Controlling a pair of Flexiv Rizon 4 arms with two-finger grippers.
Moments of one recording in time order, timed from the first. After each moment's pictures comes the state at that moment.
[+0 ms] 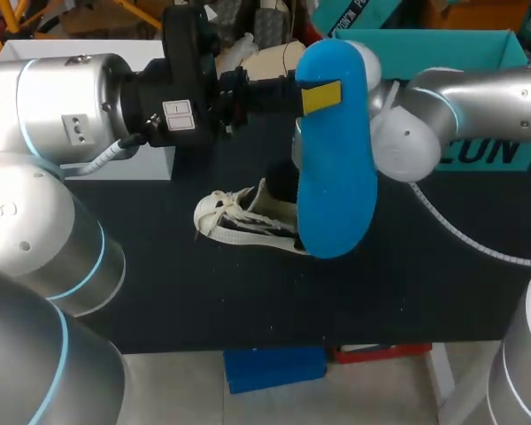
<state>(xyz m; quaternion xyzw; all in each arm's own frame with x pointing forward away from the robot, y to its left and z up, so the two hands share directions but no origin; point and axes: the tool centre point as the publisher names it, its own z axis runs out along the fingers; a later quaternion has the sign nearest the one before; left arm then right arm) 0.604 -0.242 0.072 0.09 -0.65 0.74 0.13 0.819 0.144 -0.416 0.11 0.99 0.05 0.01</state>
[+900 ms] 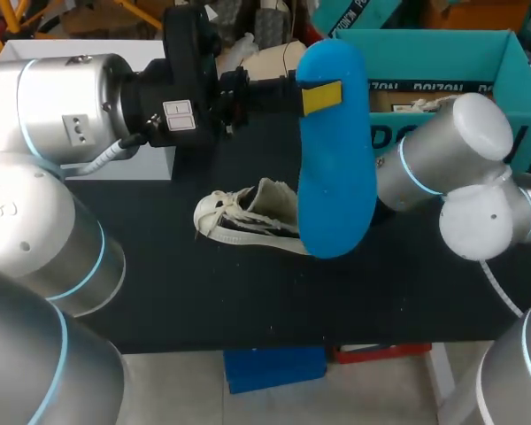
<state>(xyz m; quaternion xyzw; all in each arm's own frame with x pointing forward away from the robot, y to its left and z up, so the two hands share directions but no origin) 0.604 -0.242 0.072 0.09 -0.65 0.74 0.13 0.820 0.115 -0.421 0.11 0.95 0.27 0.07</state>
